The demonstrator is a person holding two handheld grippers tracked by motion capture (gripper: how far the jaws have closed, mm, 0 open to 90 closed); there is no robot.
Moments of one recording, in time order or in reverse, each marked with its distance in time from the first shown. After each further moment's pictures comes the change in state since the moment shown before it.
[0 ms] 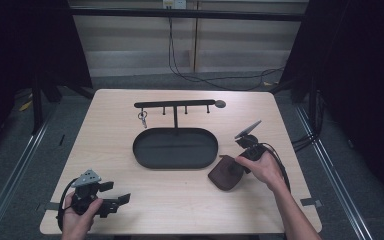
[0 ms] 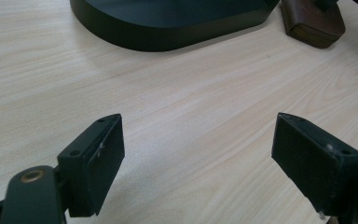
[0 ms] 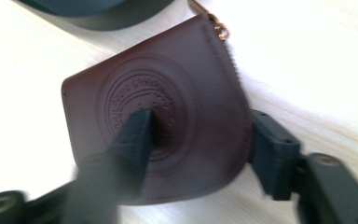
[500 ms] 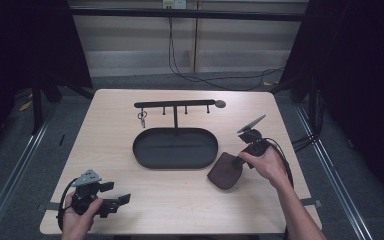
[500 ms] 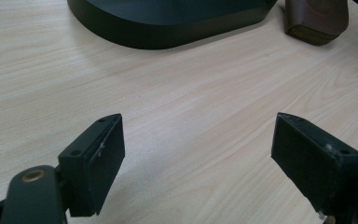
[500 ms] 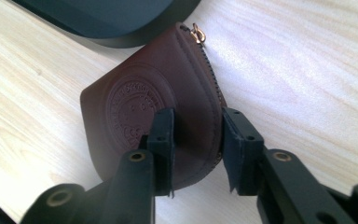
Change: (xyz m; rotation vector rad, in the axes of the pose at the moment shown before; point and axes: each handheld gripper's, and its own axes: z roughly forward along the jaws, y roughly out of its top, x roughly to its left) left arm 0.000 0.000 0.000 0.007 -0.009 -0.005; right arm 0.007 0.004 -0.019 -0.035 -0.012 -0.021
